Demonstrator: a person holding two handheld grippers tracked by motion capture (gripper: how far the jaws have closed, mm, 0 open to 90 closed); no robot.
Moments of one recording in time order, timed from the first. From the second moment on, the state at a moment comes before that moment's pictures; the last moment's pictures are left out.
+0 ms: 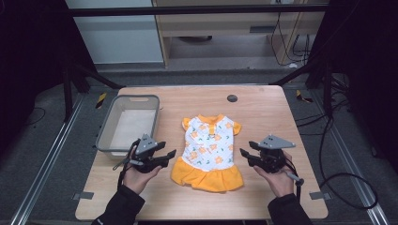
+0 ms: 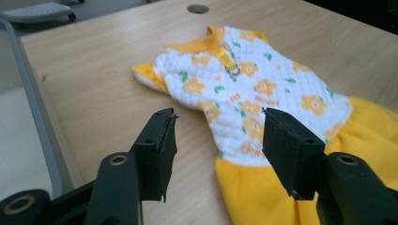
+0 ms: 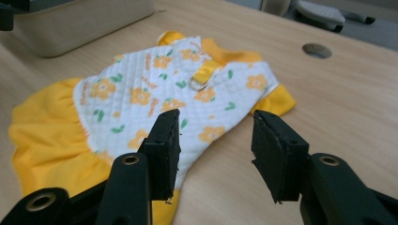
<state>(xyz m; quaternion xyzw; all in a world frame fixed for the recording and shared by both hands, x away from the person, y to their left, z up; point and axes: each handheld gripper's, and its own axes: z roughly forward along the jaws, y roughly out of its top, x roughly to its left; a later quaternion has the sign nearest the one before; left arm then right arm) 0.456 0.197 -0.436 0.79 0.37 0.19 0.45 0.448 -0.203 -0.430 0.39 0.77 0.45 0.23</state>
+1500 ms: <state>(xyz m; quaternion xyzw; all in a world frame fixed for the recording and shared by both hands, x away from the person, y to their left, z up) 0.404 0.180 -0.487 0.84 0.35 0.13 0.39 0.408 -0.205 -0.485 0.40 0.83 0.37 0.14</state>
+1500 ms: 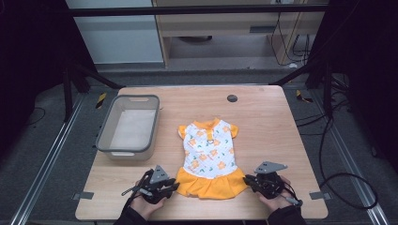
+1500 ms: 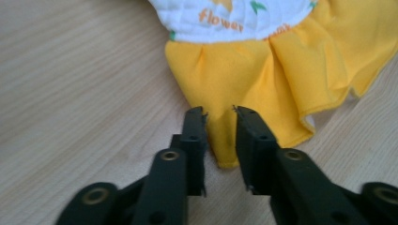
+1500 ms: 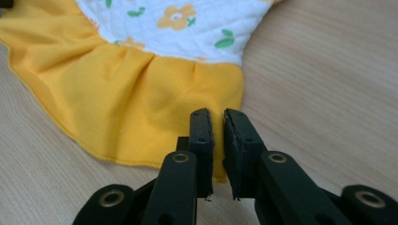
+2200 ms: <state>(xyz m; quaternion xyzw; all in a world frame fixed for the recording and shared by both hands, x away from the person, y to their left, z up) 0.488 0.123 -0.473 0.82 0.34 0.15 0.42 0.484 -0.179 -0.483 0.40 0.78 0.45 0.15</state>
